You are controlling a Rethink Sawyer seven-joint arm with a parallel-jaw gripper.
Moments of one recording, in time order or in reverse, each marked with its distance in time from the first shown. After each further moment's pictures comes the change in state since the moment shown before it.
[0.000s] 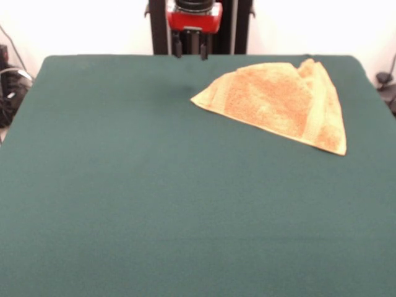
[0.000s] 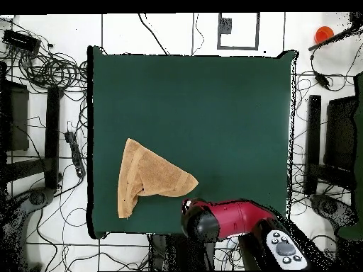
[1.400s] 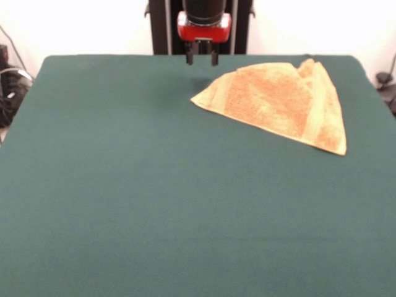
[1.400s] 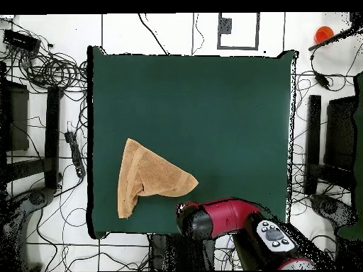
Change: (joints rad) arm 0.017 0.100 -0.002 -0.019 0.000 0.002 0.000
